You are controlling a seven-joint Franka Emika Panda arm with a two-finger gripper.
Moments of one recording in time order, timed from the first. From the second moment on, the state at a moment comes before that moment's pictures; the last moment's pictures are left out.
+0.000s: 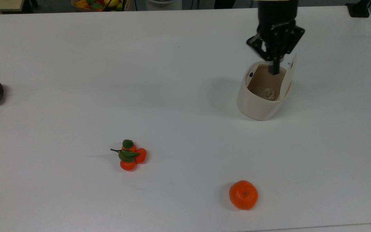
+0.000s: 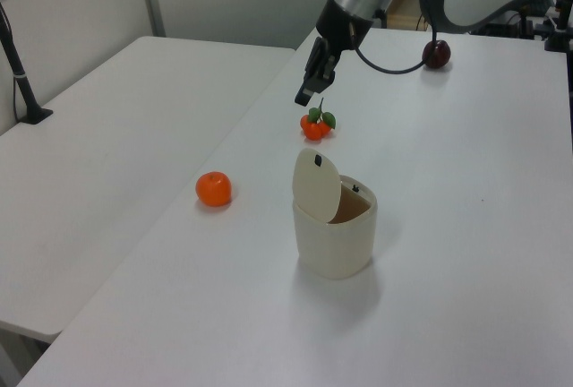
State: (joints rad) arm 0.50 0.30 -0.01 -1.46 -0.09 2.28 0.05
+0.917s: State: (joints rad) arm 0.61 0.34 -0.01 -1.47 -0.05 2.31 0.05
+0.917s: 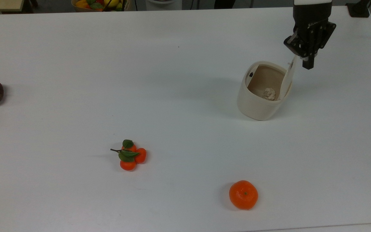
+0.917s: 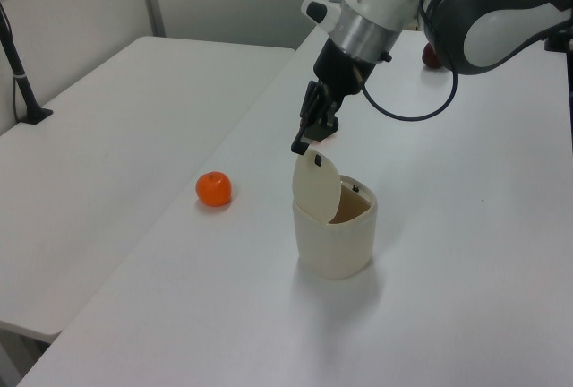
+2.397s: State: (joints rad) arm 0.57 0.39 -0.03 -1.55 -0.05 2.09 -0.18
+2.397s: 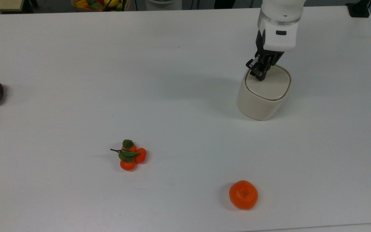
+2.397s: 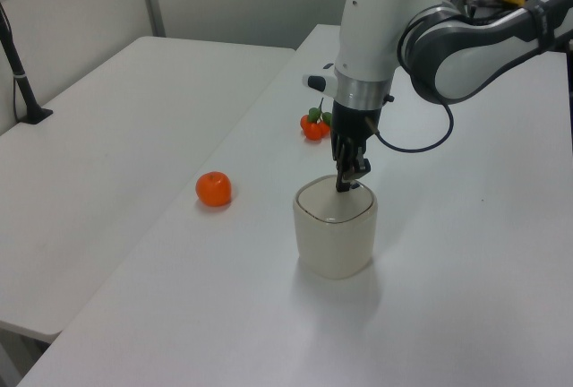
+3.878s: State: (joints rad) arm 0.55 0.38 -0.04 -1.54 -0.05 2.09 -0.15
